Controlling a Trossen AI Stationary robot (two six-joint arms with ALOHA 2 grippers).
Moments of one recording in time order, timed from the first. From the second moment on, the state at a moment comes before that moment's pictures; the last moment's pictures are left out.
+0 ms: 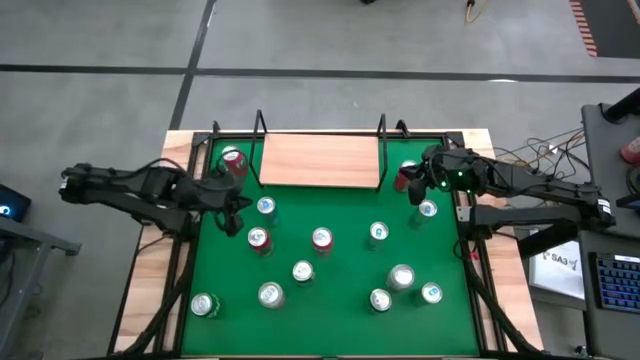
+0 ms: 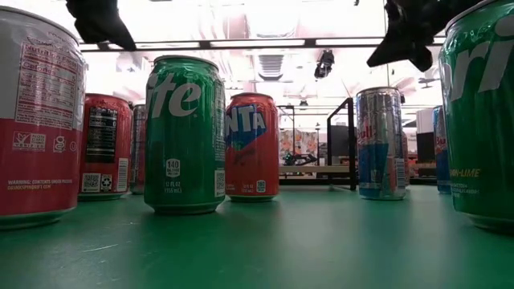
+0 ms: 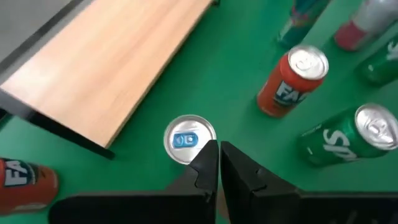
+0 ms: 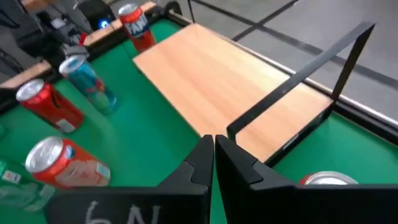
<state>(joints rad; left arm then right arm) -0.15 0.92 1.00 -0.95 -0.33 -0.49 -0.24 0.76 0.77 -0.53 0.20 0.40</state>
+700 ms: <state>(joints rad) -0.15 1.07 1.00 -0.94 -0.35 -0.35 -0.15 0.75 0.77 -0.52 0.08 0.39</state>
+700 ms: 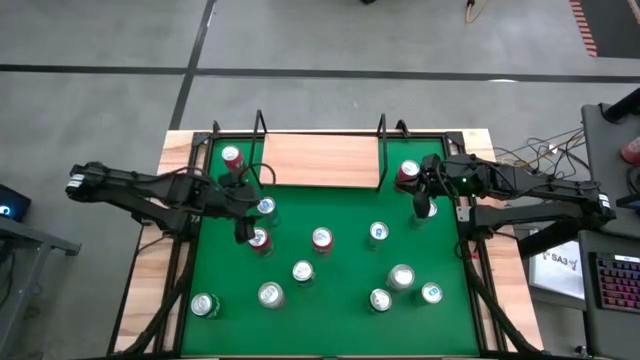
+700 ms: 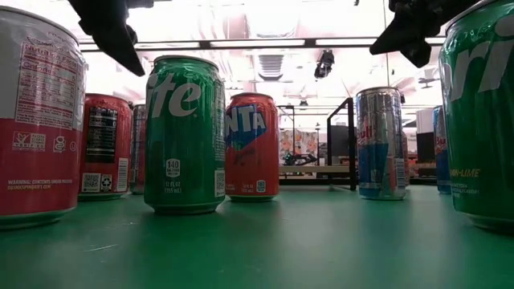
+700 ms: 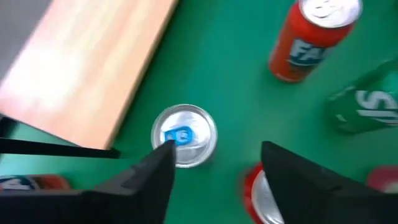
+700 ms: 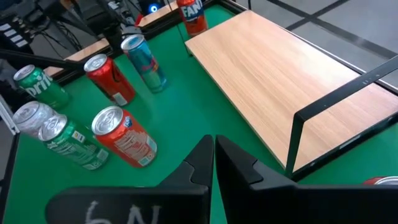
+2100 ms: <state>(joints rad) -0.07 1.26 0.99 -0.89 -0.41 -0.22 -0.15 0.75 0.77 -0.52 0.08 0.38</state>
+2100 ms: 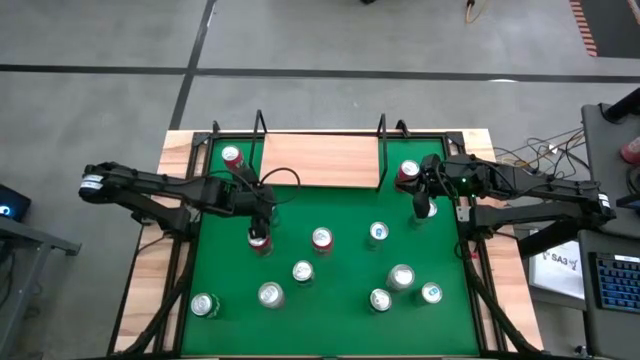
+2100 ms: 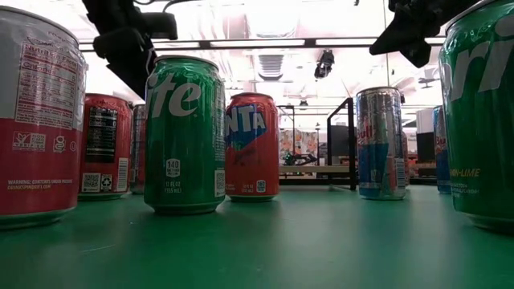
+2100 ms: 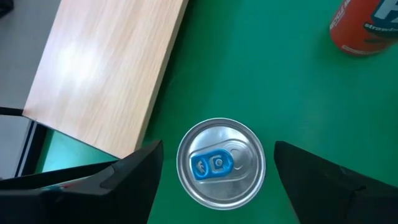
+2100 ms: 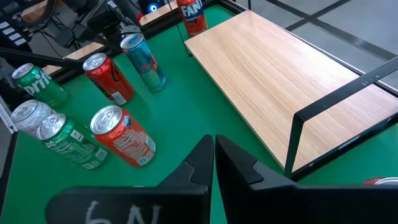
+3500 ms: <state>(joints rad) -0.05 1.29 0.90 -0.78 -0.36 -0.31 -0.15 0.76 0.77 -0.52 0.12 0.33</state>
